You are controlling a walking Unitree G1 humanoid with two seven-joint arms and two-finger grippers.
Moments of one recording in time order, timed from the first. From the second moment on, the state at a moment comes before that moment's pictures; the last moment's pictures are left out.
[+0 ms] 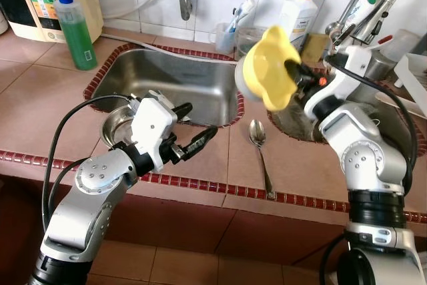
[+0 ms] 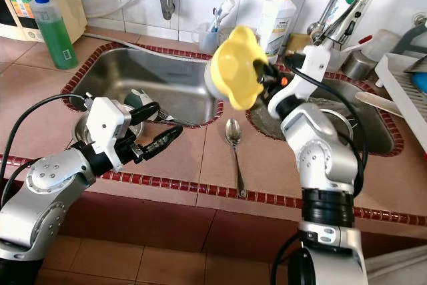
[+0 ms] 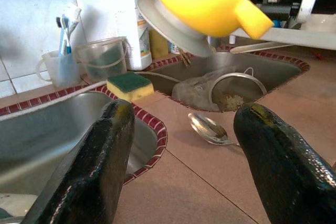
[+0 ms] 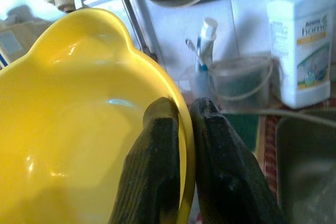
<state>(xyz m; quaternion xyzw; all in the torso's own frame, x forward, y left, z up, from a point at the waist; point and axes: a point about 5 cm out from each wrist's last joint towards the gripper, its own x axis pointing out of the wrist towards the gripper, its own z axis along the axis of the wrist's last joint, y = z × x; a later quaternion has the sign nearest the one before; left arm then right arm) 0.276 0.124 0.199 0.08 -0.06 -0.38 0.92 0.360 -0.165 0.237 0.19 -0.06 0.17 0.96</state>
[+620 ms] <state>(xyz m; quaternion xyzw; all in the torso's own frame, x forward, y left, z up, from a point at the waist) 0.281 0.114 0.224 0.09 -0.07 -0.41 0.91 0.393 -0.167 0.237 0.15 -0.08 0.18 0.97</state>
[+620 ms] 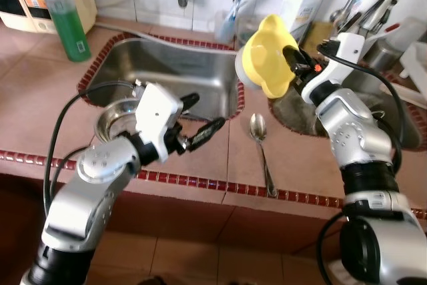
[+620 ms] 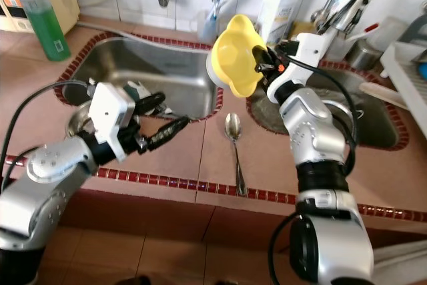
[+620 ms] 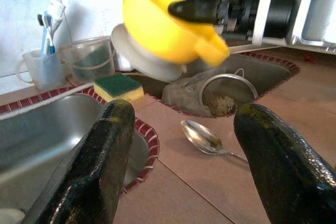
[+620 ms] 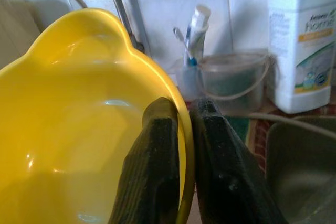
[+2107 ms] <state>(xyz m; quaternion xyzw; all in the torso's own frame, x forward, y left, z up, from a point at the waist) 0.269 0.150 0.253 -0.04 -0.03 -0.37 0.93 0.419 -0.113 0.271 0.13 -0.07 0.31 0.94</state>
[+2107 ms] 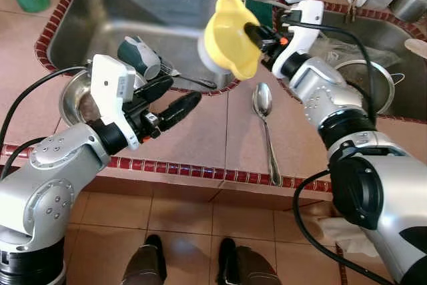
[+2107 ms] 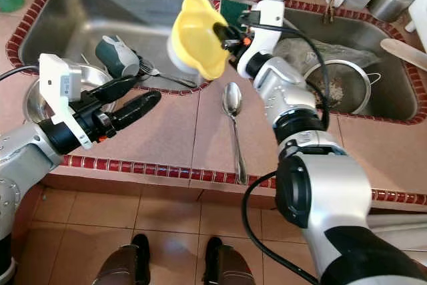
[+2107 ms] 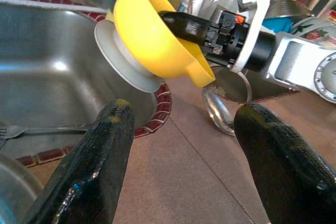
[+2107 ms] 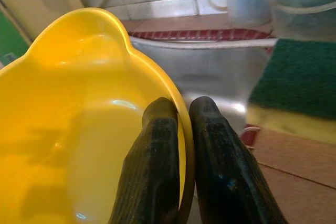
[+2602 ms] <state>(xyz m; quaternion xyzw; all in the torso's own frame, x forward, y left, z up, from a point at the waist) 0.262 0.153 0.254 -0.05 -0.03 -0.36 0.93 0.418 -0.102 0.281 0.13 -0.08 0.34 0.93</state>
